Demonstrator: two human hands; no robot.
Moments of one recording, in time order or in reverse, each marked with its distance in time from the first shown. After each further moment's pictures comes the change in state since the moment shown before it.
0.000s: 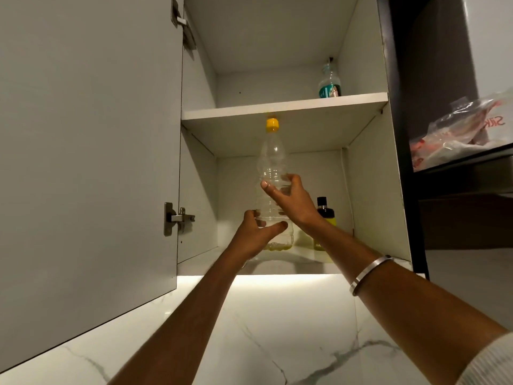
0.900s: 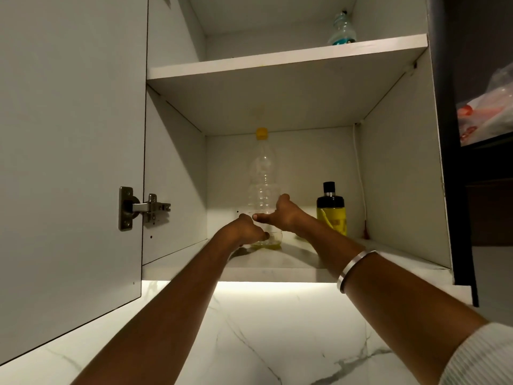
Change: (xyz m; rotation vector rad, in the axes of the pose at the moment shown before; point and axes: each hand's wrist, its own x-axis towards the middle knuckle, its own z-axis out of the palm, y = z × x) left_hand 0.086 -0.043 0.015 0.511 -0.126 -0.314; right_hand 0.059 0.098 0.034 -0.360 -0.280 0.306
